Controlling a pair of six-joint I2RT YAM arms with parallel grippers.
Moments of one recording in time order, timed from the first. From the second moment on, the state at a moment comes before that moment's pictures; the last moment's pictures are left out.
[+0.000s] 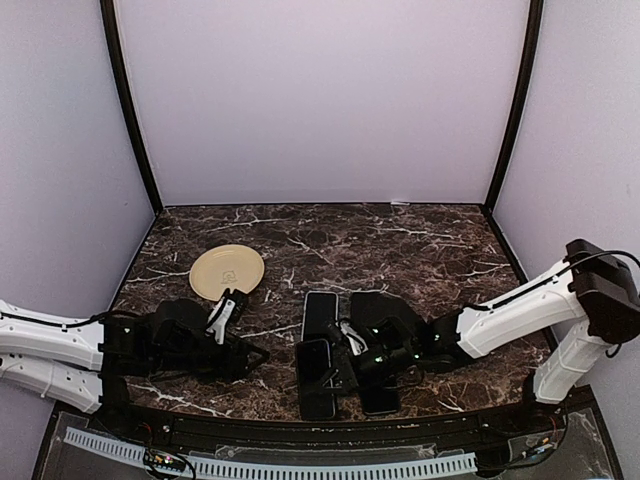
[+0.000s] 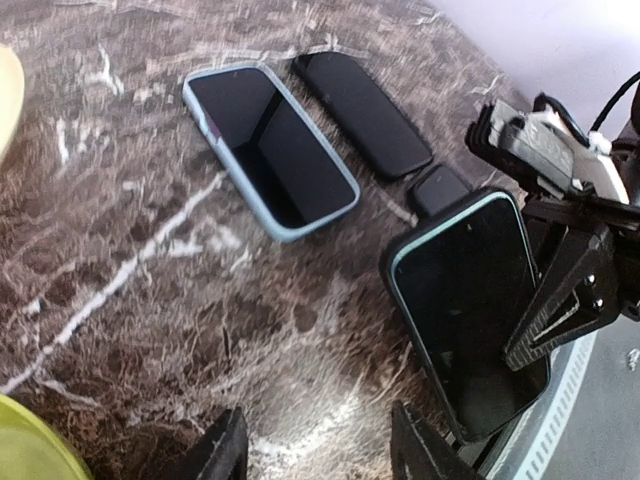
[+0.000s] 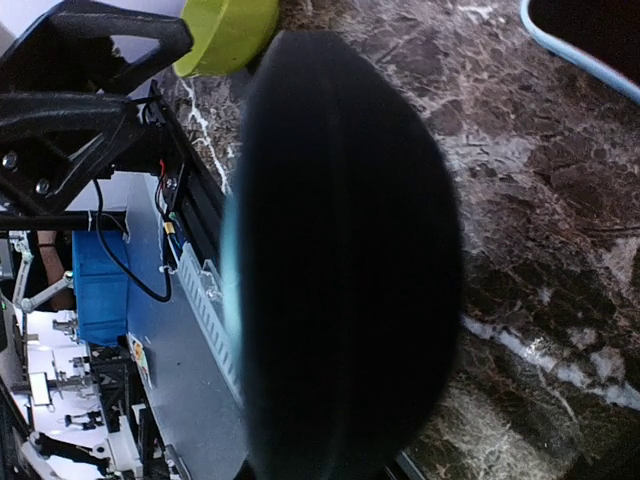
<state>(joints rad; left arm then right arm) -1.13 0.99 0.41 -0.05 -0.12 -0.58 1.21 1.59 0.71 0.20 -0.40 0.91</state>
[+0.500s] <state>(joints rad) -1.19 1.41 0.61 -0.11 0.01 -0.48 1.17 1.69 0.79 0.00 -0.27 0.99</state>
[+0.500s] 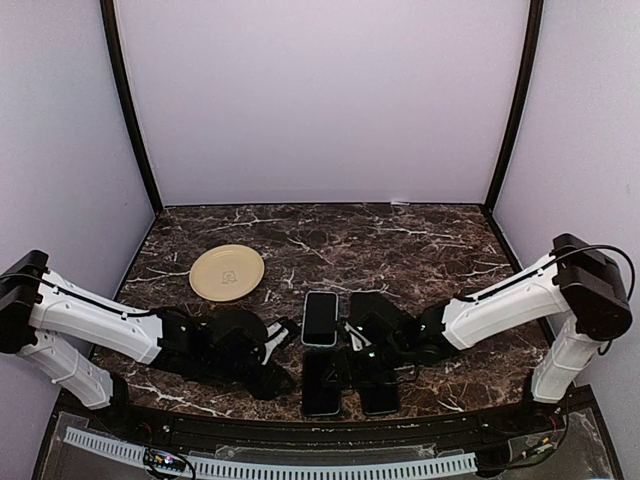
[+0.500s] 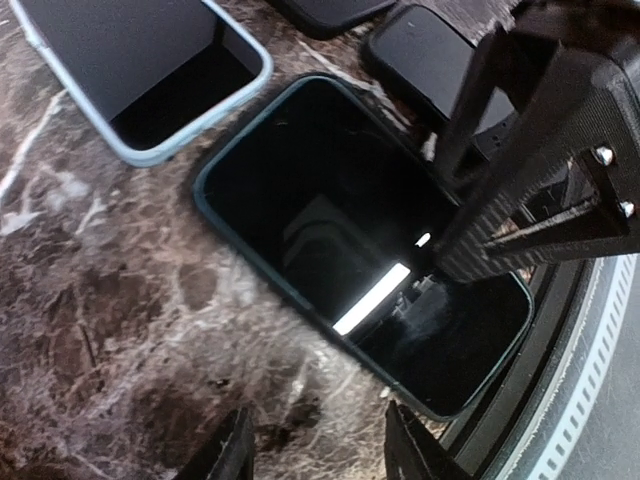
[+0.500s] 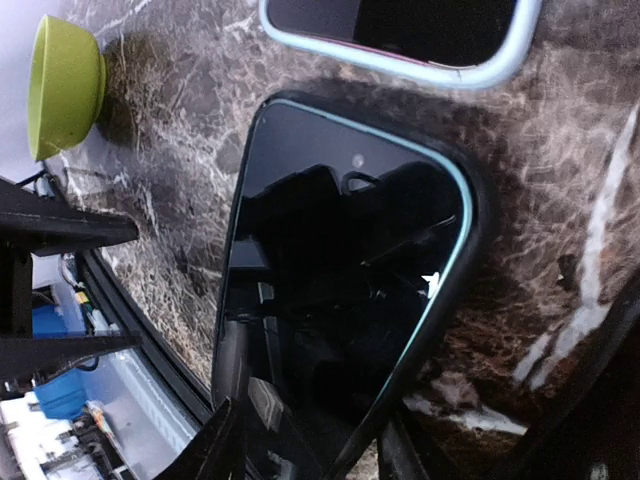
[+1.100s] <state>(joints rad) -1.22 1.46 0.66 -0.11 0.05 -0.44 1.36 1.82 1.11 -0.55 -0.01 0.93</state>
